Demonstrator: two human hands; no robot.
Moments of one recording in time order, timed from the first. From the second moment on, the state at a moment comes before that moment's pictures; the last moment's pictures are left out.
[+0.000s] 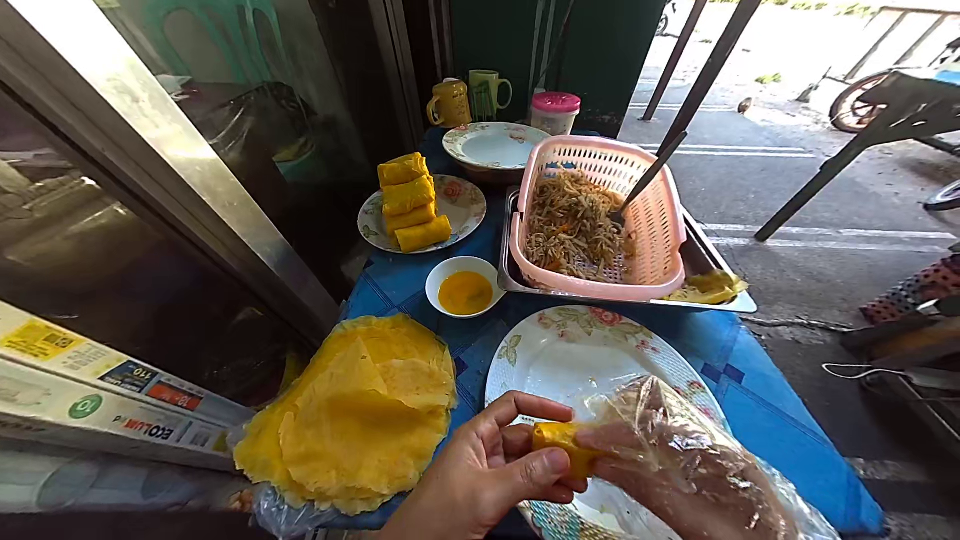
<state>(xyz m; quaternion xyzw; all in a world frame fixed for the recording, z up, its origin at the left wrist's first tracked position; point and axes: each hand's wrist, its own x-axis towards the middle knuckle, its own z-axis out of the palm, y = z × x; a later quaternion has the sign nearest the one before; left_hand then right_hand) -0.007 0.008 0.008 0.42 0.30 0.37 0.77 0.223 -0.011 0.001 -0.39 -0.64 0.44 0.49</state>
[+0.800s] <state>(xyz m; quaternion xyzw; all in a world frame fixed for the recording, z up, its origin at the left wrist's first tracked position) -0.009 -0.001 0.011 0.46 0.31 0.36 0.75 0.226 -0.008 0.009 -0.34 -0.65 0.53 0.42</state>
